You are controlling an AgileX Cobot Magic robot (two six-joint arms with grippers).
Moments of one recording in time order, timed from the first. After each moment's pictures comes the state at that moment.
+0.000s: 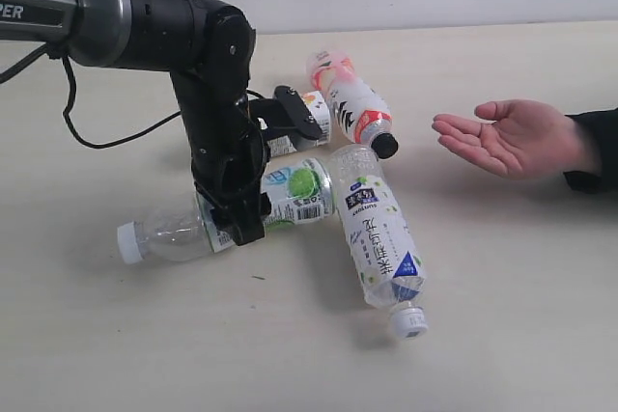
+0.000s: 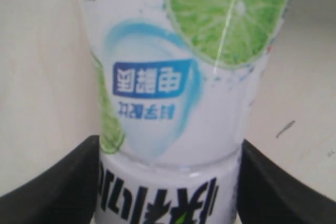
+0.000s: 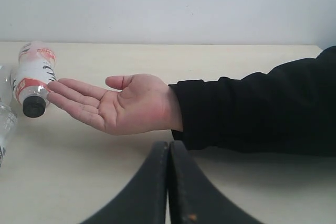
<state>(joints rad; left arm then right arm) -0.68 2.10 -1.42 0.00 0.97 0.54 0.20 0.01 0.00 -0.18 0.34 0.17</state>
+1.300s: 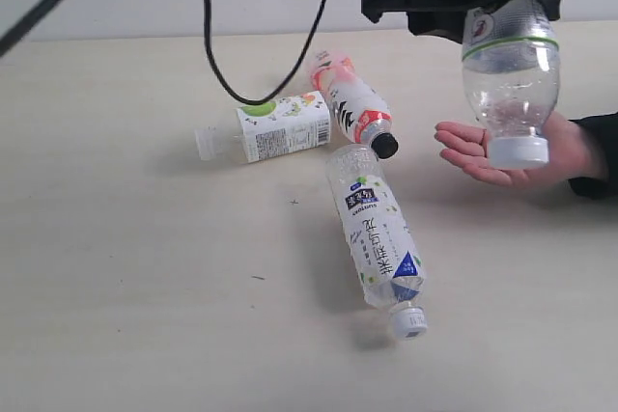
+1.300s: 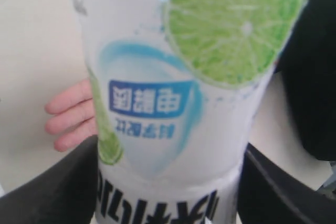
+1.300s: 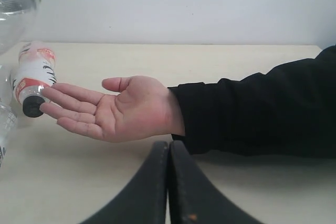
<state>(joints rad) -0.94 2.15 -2.15 -0.17 0.91 -0.63 0.20 0.01 0.00 -0.18 0.34 0.17</state>
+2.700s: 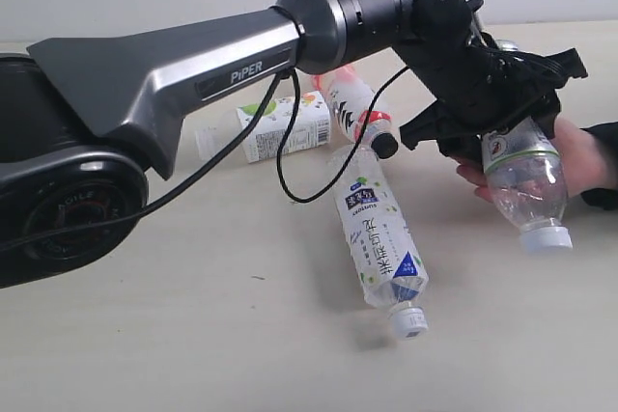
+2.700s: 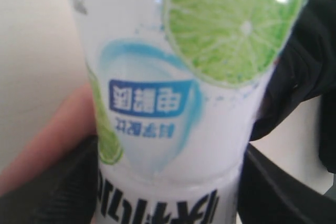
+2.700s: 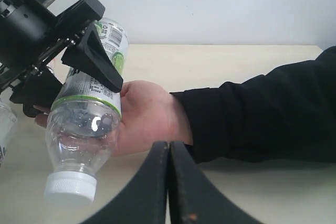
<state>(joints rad) -0.91 2.50 -2.29 -0.43 0.86 -0.64 0.20 0.01 0.00 -0.18 0.34 0.17</state>
